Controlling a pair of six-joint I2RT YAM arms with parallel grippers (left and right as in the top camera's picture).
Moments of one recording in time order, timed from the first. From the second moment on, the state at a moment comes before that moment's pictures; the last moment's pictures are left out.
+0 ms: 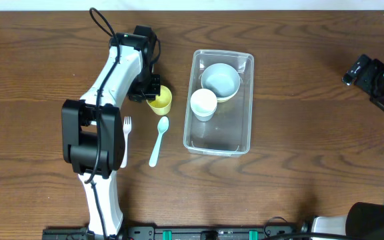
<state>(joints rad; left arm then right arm) -0.19 2.15 1.76 -1.23 -0.02 -0.22 -0.31 1.58 1.75 -1.36 -0.05 0.38</state>
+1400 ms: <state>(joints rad) -0.53 2.06 1.91 -1.31 -0.01 -0.11 -0.31 1.58 1.75 -1.36 -0.05 0.38</state>
